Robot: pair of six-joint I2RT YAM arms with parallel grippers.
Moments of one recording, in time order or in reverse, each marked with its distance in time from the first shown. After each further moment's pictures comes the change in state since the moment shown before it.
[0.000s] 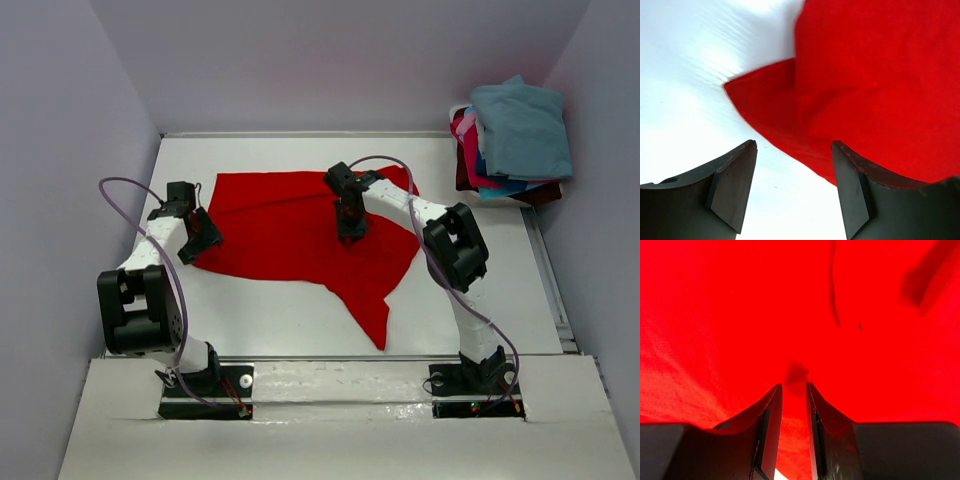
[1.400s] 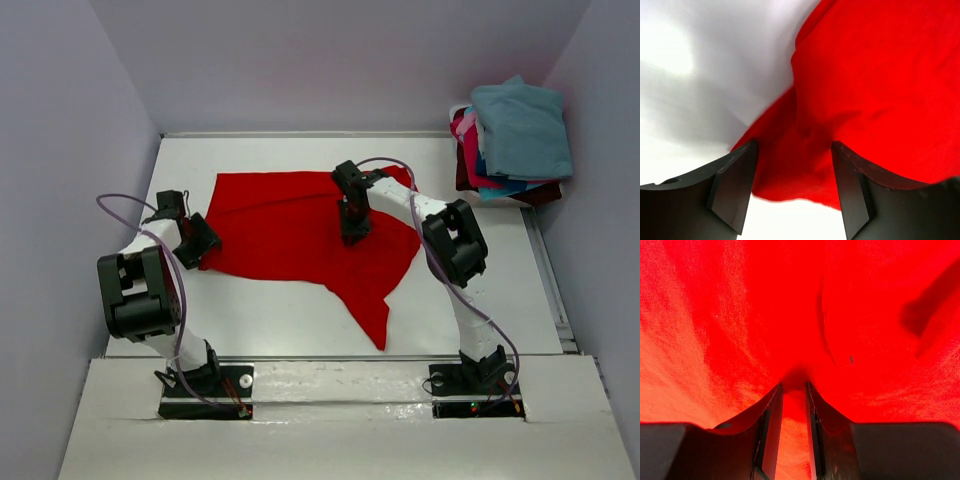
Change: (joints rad) left arm 0.117 0.117 -0.042 0.158 0.181 -0.001; right arm -0.063 0.046 0.006 0.040 -0.087 -0.046
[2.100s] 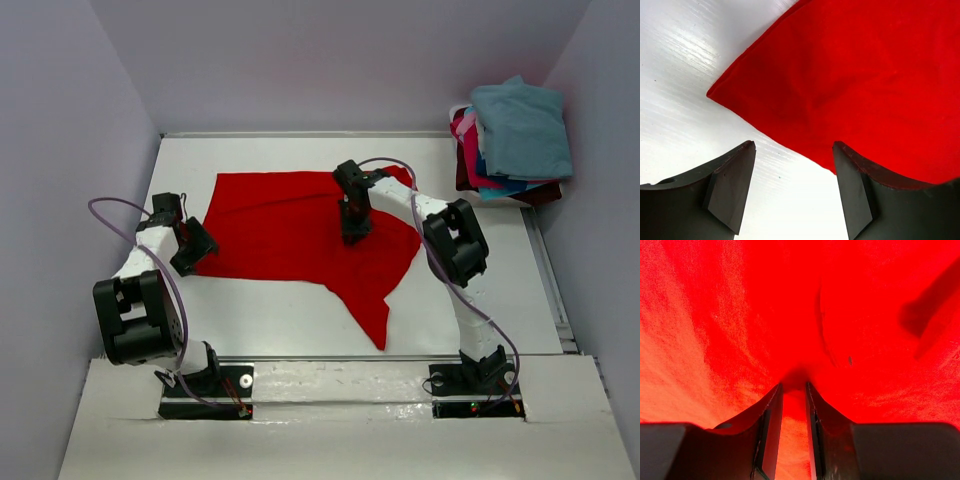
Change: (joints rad) left arm 0.000 -0.162 -0.038 -0.157 -0.057 -0.016; right arm -0.009 0.001 -0.005 0.010 -0.014 -0.003
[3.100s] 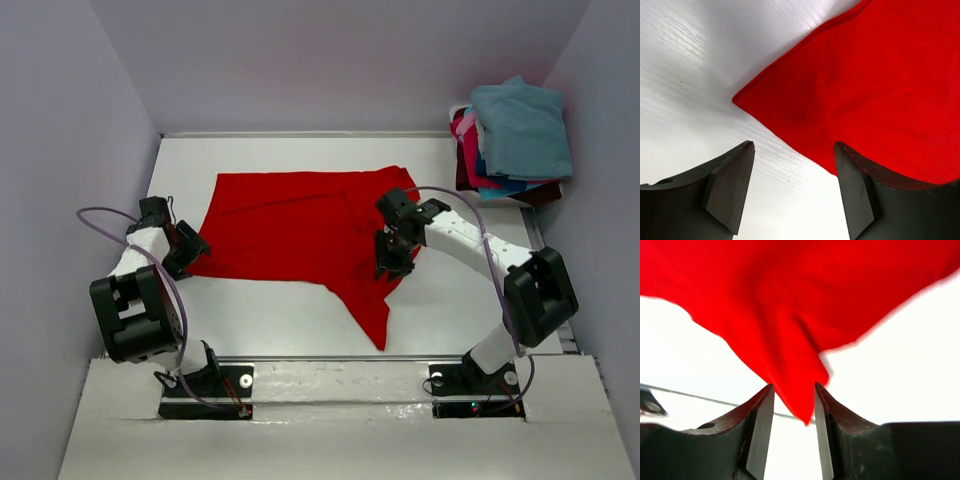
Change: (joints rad) left arm 0.084 0.016 -0.002 -0.006 0.039 -0.008; right arm -0.004 -0.612 -0.573 -0.037 -0.121 0.061
